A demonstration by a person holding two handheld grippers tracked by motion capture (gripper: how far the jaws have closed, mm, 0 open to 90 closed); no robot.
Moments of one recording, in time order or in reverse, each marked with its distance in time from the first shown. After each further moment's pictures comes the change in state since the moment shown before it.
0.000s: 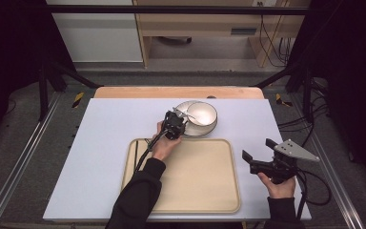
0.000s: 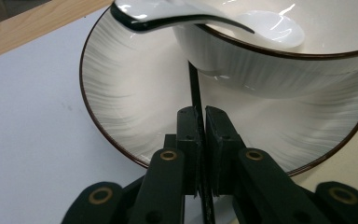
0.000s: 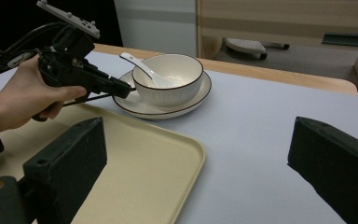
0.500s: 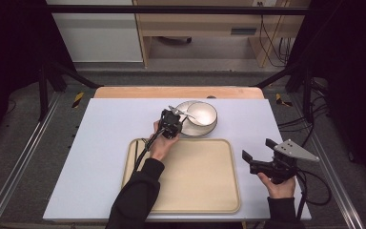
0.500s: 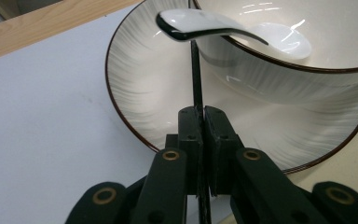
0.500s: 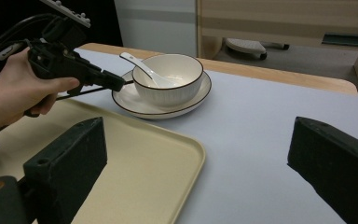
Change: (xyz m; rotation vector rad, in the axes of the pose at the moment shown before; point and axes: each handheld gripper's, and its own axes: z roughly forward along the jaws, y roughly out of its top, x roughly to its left) left arm 0.007 0.002 -0.013 -0.015 0.018 -0.074; right arm 0.000 0.000 0.000 0.001 0.000 0.001
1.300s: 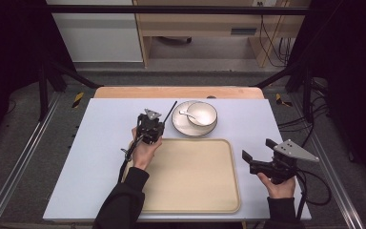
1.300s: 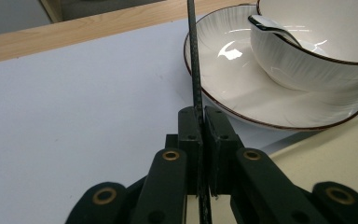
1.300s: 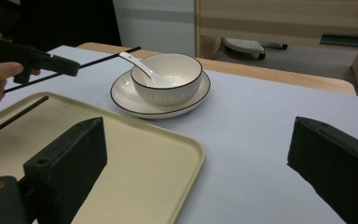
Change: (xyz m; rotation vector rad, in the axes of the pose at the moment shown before) left arm 0.030 -0.030 -0.064 -0.092 0.071 -0.129; right arm 0.001 0.000 0.000 -0.001 -0.006 -0.002
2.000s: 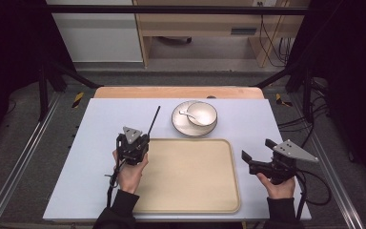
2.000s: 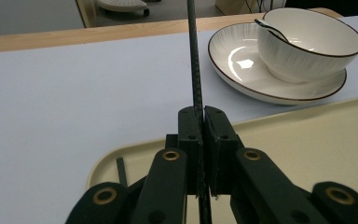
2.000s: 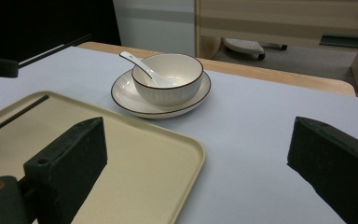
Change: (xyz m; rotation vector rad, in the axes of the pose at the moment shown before) left arm -0.002 -0.049 -0.076 -0.131 0.091 -0.091; right arm 0.002 0.000 0.000 0.001 -0.004 -0.008
